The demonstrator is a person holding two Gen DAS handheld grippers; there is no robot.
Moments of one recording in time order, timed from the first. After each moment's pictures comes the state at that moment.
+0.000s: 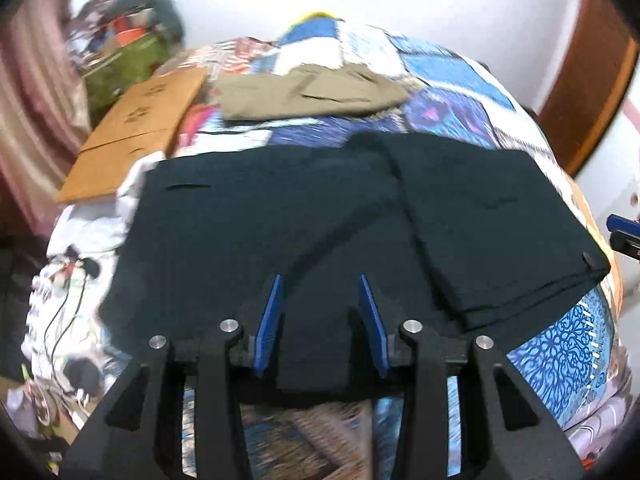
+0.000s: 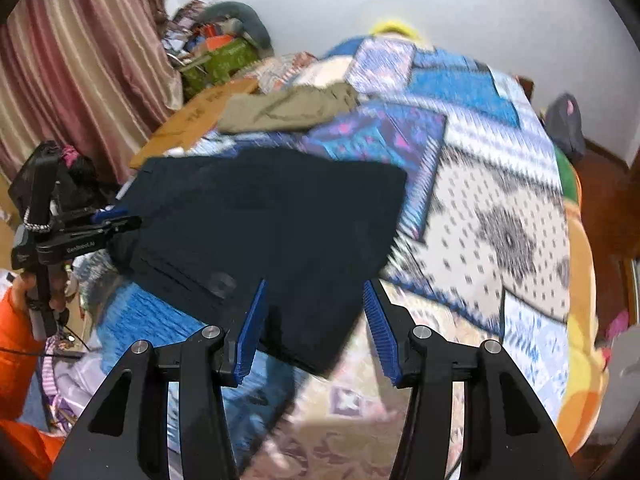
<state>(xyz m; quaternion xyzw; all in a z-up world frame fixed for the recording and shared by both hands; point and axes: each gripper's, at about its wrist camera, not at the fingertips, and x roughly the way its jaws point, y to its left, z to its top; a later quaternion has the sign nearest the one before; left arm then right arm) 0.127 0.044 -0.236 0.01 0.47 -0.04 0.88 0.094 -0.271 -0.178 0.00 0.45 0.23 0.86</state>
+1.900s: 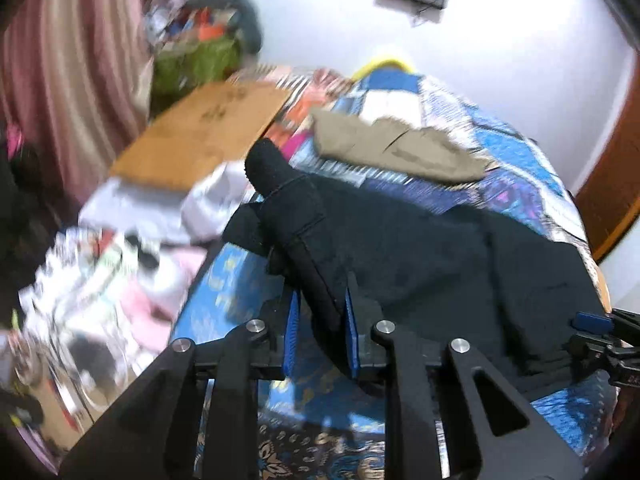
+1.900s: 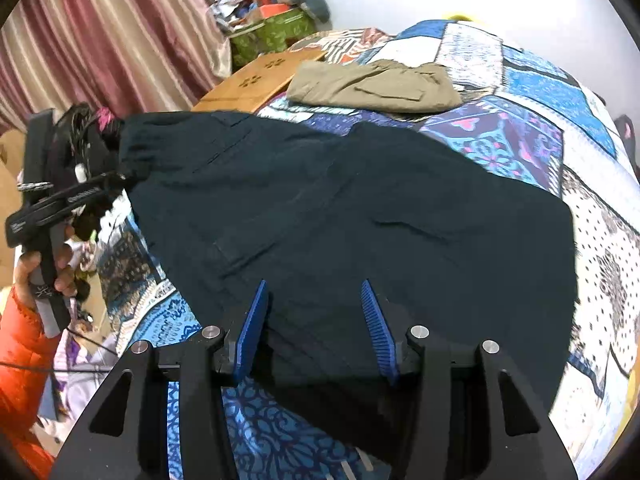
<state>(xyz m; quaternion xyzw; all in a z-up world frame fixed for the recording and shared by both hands) 0.131 0.113 -0.215 -0.06 0.39 0.04 0.92 0.121 -0.169 -0.212 -0.01 0.48 0.30 0.83</state>
